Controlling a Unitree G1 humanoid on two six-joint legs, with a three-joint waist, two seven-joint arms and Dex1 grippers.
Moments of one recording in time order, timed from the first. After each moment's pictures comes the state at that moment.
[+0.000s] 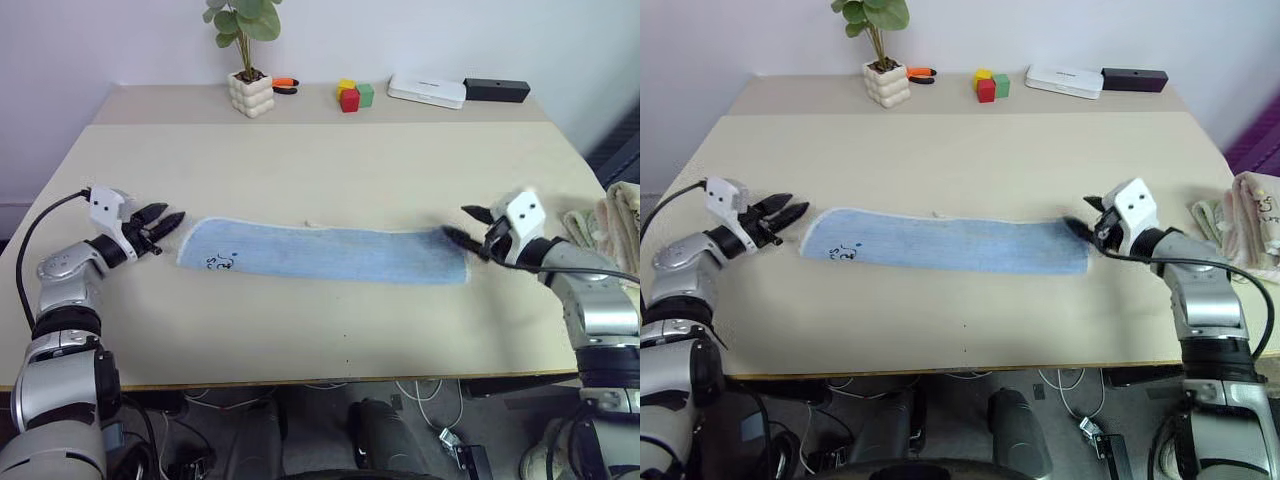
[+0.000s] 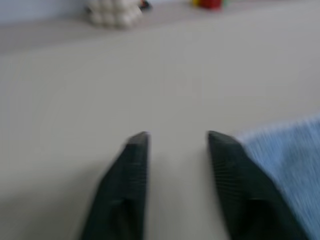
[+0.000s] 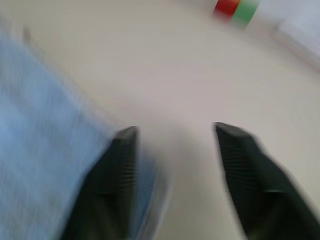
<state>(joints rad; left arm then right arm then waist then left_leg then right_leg) -0.72 0.68 0.30 1.01 -0.27 -0.18 -0.96 -0.41 -0.68 -0.17 0.13 0.25 0.21 0.76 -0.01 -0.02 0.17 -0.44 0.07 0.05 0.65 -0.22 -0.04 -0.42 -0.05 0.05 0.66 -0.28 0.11</state>
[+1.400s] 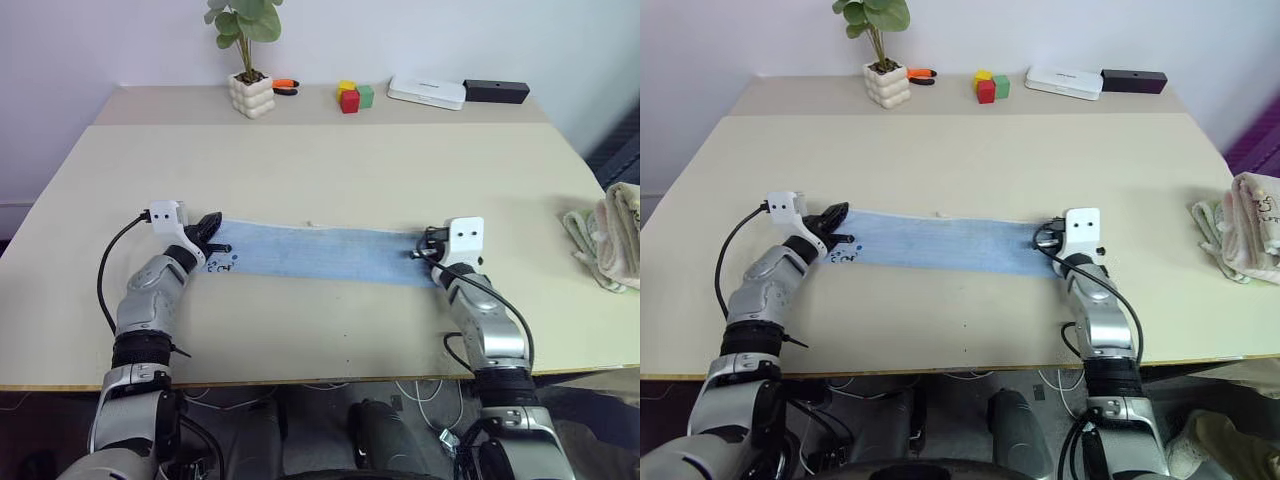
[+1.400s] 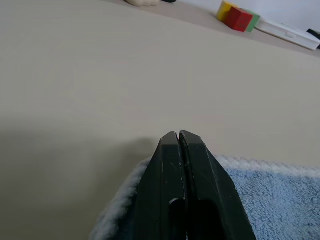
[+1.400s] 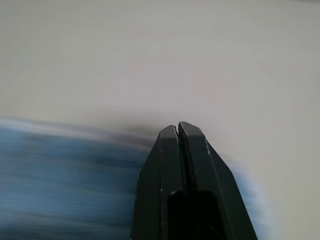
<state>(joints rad) -0.52 0.37 0.27 0.55 -0.41 0.18 -0.50 -0.31 -0.27 -0.15 0.16 0.12 0.24 0.11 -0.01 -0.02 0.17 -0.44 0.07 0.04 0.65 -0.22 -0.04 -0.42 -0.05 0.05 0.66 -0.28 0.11</state>
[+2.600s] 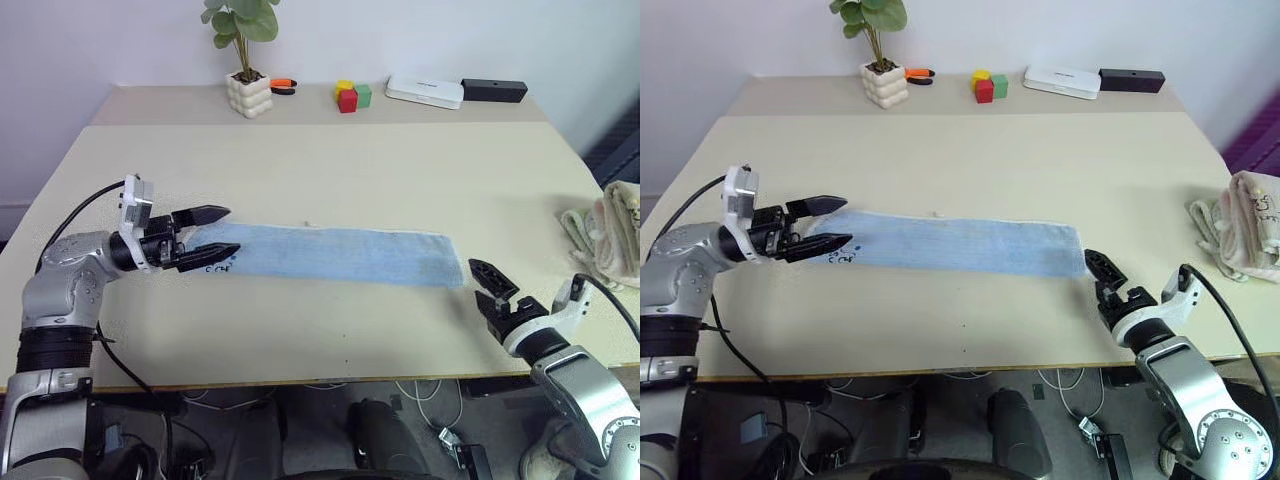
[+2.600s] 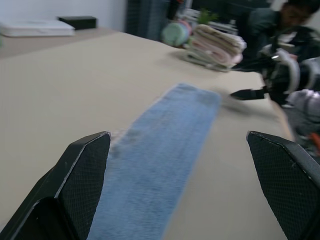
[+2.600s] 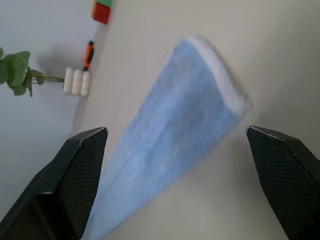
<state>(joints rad) -0.49 0.73 0.17 0.26 -0.60 0.37 -1.44 0.18 -0.26 -0.54 -0.44 1.80 0.78 -0.46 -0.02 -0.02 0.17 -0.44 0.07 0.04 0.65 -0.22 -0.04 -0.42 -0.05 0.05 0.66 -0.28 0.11</state>
